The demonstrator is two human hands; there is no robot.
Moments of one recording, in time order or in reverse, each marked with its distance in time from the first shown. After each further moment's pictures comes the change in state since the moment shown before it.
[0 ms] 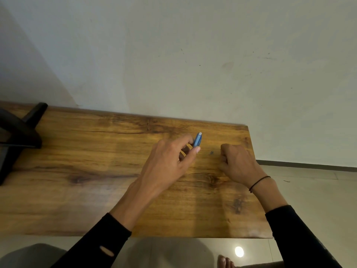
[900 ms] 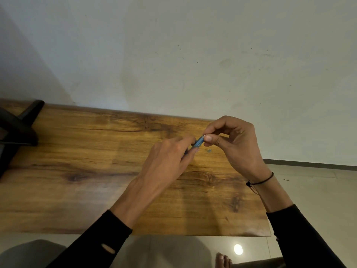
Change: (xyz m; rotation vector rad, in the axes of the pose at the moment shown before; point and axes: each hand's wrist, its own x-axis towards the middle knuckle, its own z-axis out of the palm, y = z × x) left_hand 0.001 0.002 0.006 0.287 -0.052 0.096; right_hand -0.005 -0.041 -0.046 1.119 0.276 -0.313
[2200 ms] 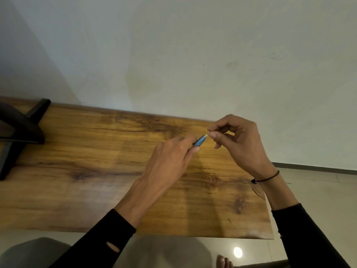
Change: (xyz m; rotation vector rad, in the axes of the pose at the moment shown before) left_hand 0.000 -0.003 -0.005 -0.011 -0.041 -0.057; right_hand 0.007 -0.003 -0.003 -0.220 -0.006 0.022
